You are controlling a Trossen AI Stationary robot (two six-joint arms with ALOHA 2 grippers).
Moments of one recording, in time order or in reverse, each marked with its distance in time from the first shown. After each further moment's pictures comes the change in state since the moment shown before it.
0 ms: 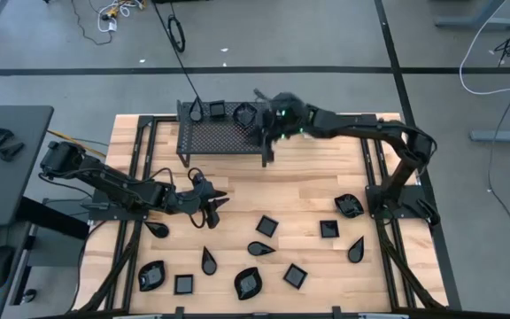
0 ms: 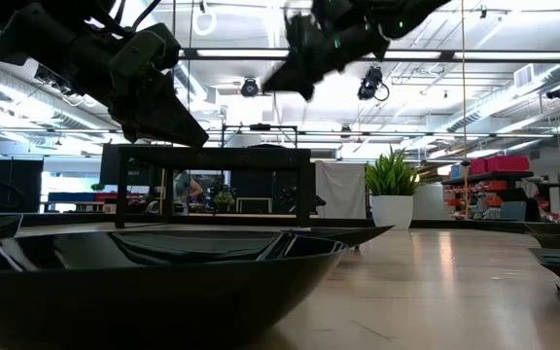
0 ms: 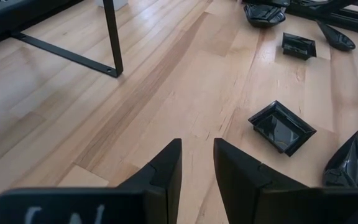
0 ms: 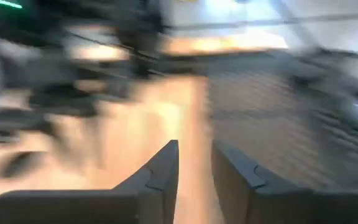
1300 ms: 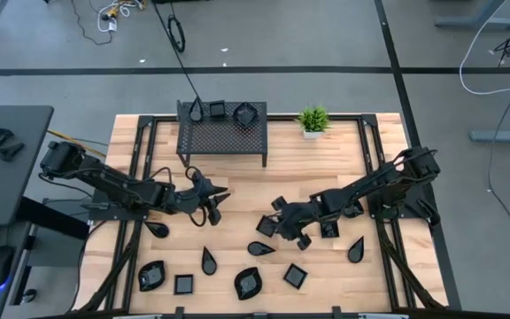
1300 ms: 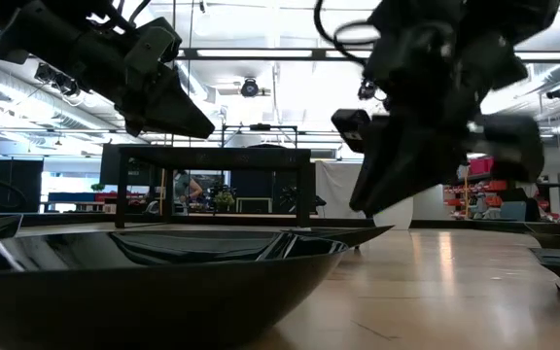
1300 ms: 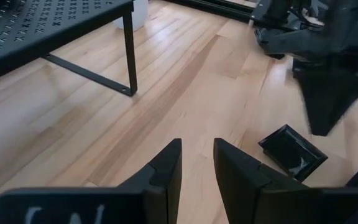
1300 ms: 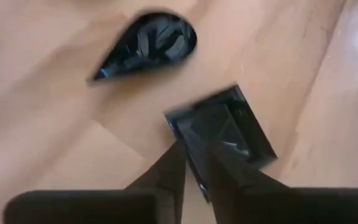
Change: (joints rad) left arm 0.001 0.000 0.000 0.053 -0.077 0.009; right arm 0.626 -0.010 -0.572 0.212 0.375 -0.321
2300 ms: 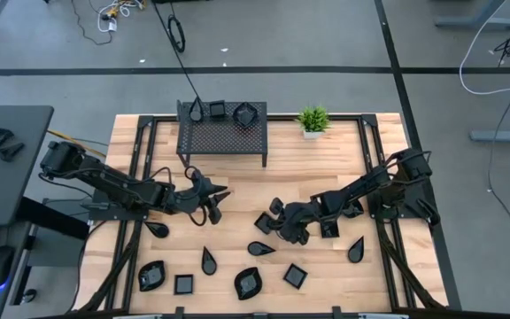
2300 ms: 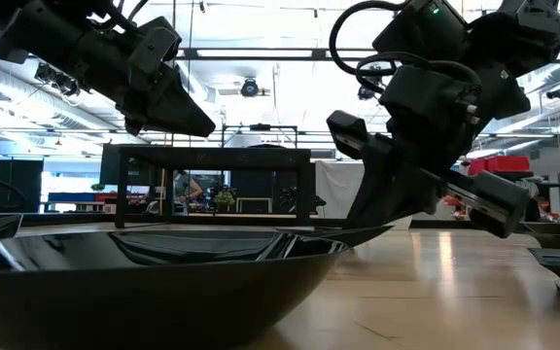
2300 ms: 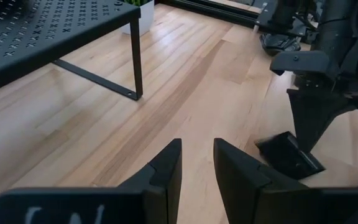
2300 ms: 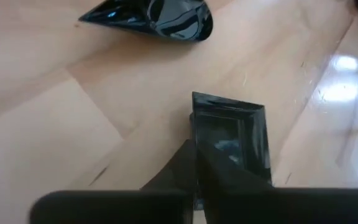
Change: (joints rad) left arm 0.000 0.000 0.000 0.008 -0.026 0.001; right arm -0.015 0.072 -0.076 0.208 0.043 -0.329
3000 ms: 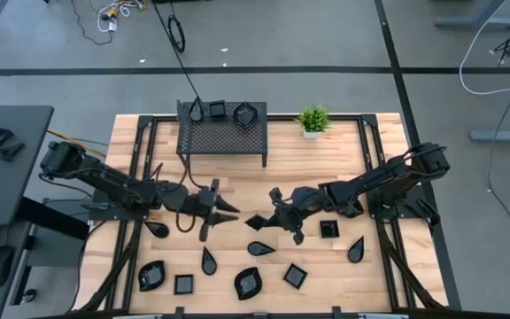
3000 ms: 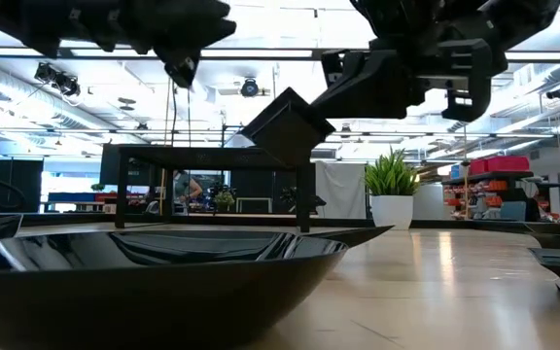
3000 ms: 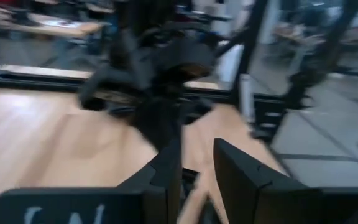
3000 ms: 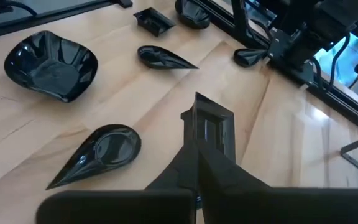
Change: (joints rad) left arm 0.012 0.001 0.000 0.417 0.546 0.280; right arm -0.048 -0.171 0.021 0.113 -0.147 0.269
